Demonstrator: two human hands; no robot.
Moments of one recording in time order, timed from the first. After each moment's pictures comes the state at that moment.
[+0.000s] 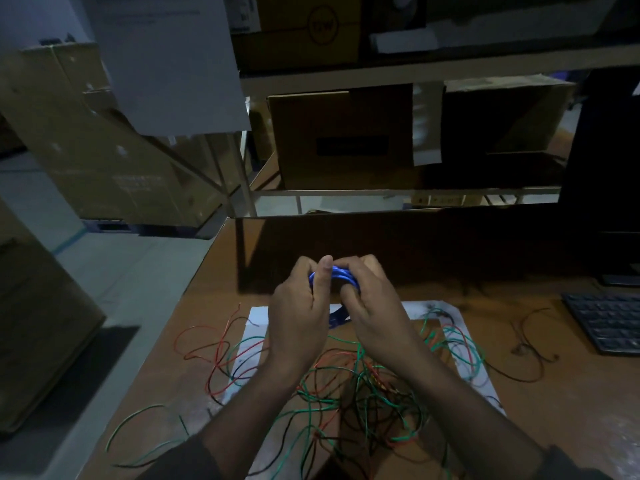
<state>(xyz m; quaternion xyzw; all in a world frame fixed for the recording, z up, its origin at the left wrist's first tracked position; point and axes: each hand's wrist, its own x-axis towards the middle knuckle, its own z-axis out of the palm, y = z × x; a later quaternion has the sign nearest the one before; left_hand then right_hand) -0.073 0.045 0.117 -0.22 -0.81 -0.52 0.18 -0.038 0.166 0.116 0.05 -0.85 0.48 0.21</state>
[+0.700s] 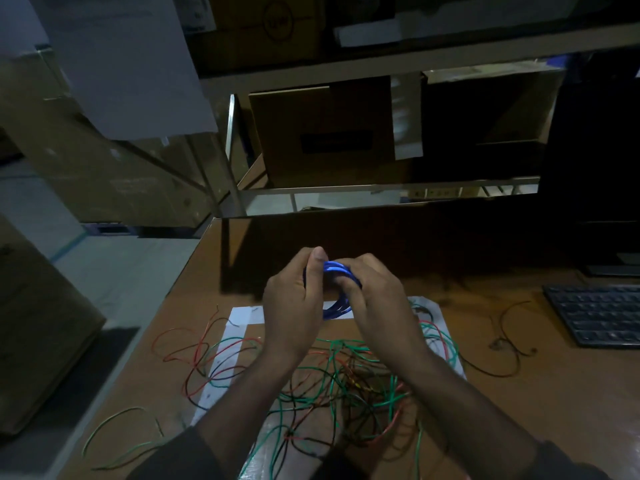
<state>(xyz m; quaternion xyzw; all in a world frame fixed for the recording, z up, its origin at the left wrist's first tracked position) -0.070 0.091 0.119 -0.24 -0.80 -0.52 0.20 -0.031 0.219 0.102 0.05 -0.87 0.39 0.29</state>
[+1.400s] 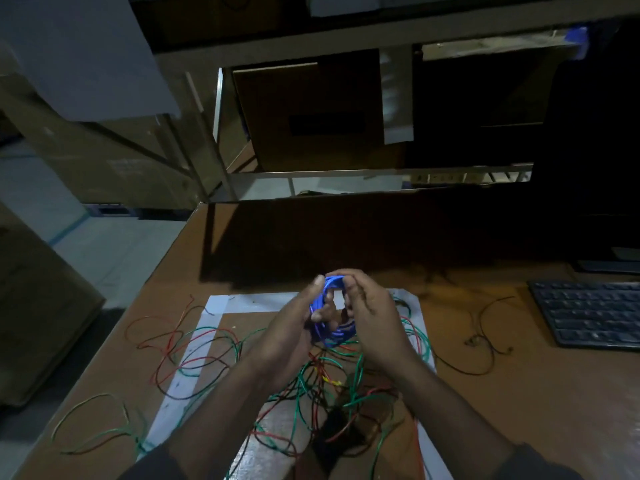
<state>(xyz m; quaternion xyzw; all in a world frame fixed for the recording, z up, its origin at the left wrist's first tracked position) -0.053 0.122 0.079 -0.13 -0.60 -0.74 -0.27 -0.028 0.267 0.052 0.00 -0.79 0.58 0.20</state>
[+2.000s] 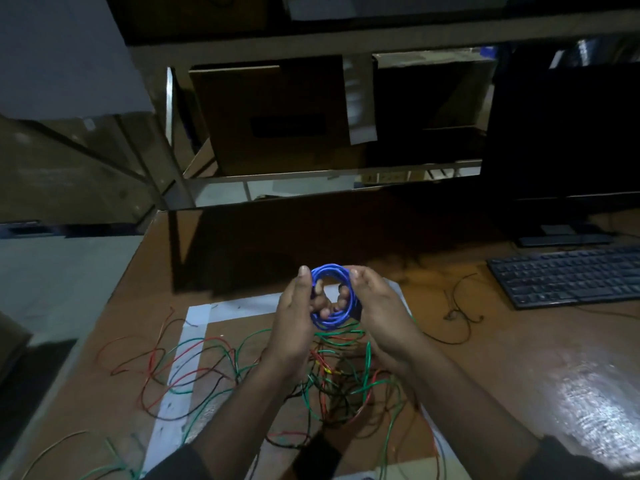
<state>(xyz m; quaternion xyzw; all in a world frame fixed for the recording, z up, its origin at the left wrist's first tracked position) -0.057 0.117 0.073 -0.15 -0.63 -0.75 -0.15 -0.009 0.240 0.069 -0.12 -0.67 0.72 0.15</state>
